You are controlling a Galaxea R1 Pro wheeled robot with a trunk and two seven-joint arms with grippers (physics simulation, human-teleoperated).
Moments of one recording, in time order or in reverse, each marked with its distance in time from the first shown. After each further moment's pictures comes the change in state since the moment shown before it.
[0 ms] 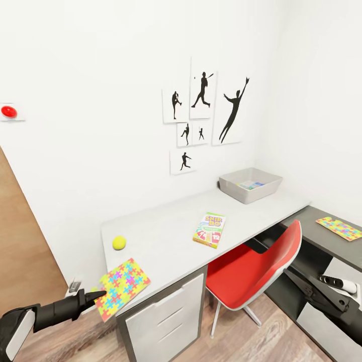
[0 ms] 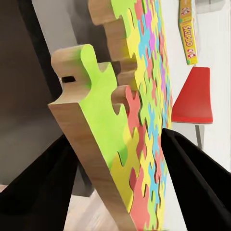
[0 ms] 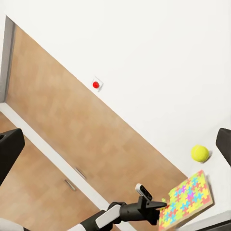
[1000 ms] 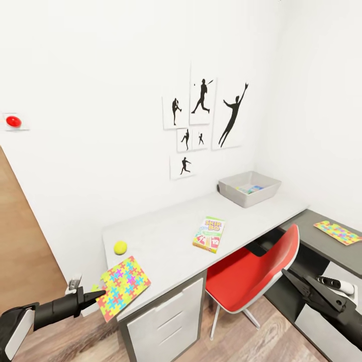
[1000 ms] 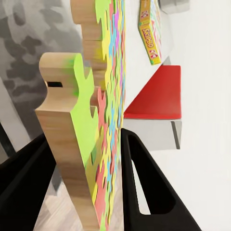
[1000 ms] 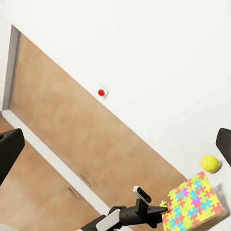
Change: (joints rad) left arm 0.000 0.006 -0.003 -0.010 -0.009 0.001 -0.099; right arm -0.001 0.030 -0.003 0.000 0.002 -0.007 -0.005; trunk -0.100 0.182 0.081
